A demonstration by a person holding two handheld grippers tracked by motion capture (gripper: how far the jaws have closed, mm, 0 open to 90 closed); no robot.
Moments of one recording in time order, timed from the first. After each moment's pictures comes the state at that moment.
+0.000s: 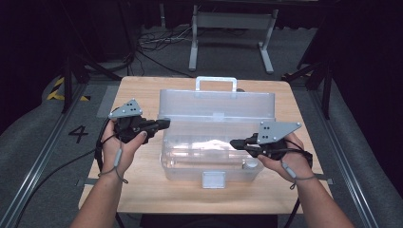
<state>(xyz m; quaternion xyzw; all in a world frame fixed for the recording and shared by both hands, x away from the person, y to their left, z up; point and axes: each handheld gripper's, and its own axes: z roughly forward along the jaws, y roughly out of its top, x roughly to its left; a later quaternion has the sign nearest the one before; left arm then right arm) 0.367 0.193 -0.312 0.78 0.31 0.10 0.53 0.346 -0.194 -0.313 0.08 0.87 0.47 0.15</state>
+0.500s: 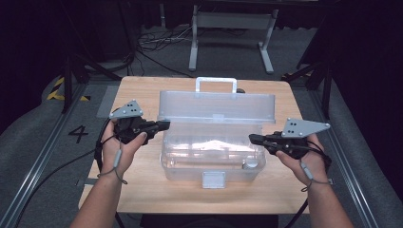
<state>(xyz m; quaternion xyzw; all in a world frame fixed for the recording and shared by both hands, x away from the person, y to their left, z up) 0.366 0.193 -0.312 0.79 0.31 0.10 0.53 0.343 -0.241 -0.316 0.19 0.82 0.51 0.16</state>
